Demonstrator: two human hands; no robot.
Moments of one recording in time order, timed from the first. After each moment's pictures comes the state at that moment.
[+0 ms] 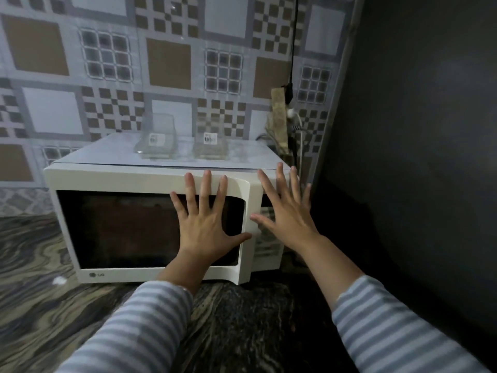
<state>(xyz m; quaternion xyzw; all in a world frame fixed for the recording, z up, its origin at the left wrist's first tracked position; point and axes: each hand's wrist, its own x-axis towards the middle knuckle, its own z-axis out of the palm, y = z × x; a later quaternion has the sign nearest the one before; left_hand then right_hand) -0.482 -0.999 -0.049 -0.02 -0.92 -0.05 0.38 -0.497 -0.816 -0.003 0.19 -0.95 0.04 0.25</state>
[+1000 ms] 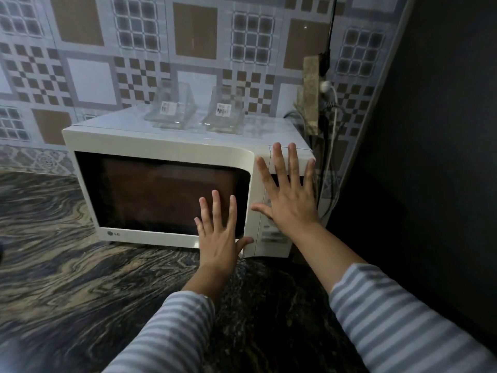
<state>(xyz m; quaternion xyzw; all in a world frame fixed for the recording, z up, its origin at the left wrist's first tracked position) -0.493 -0.959 -0.146 0.09 -0.95 -0.10 0.29 -0.540 -0.813 -0.037 0.27 -0.87 -0.09 0.41</state>
